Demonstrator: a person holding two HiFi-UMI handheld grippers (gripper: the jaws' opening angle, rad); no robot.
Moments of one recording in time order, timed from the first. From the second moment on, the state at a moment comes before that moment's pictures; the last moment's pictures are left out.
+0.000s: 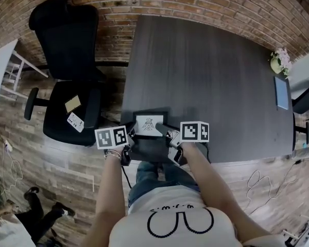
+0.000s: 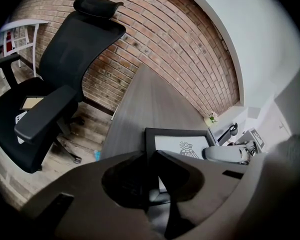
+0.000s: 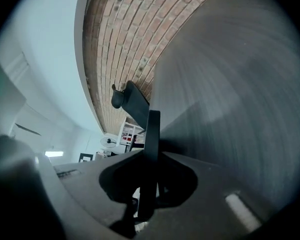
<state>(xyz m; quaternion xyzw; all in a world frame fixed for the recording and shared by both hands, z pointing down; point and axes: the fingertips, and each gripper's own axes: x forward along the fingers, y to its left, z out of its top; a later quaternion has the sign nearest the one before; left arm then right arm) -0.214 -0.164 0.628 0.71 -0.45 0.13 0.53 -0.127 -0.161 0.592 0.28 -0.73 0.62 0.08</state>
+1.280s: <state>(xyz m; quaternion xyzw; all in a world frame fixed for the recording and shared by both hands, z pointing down) -0.245 -0.186 0.495 0.76 -0.52 0.05 0.38 -0.108 -0.193 0.464 0.30 -0.82 0.49 -0.02</state>
